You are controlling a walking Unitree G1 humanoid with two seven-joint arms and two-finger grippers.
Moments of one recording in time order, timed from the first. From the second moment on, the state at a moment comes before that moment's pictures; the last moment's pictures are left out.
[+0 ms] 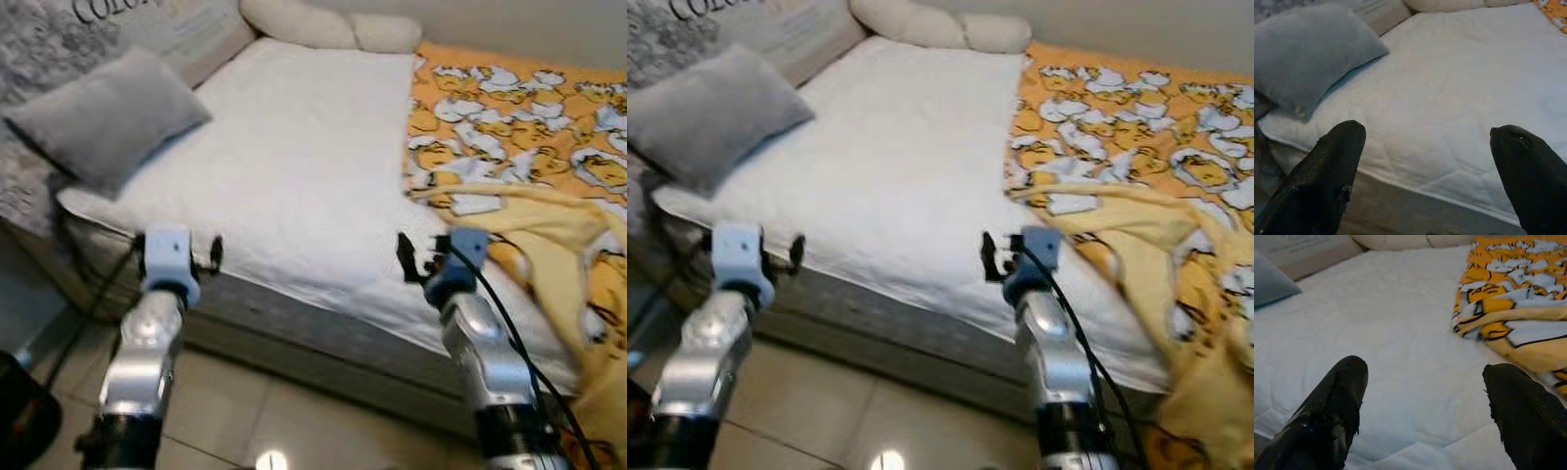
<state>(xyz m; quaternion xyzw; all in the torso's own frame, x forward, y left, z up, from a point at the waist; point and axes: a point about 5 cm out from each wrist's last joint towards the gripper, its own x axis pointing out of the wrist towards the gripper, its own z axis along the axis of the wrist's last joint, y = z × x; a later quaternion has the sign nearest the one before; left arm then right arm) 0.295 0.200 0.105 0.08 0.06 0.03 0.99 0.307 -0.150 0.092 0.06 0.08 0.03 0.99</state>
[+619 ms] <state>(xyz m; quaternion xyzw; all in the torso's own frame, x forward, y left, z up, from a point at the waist) 0.295 0.185 0.095 0.08 0.08 0.00 0.99 0.297 -0.174 0.082 0.06 0.08 0.00 0.99</state>
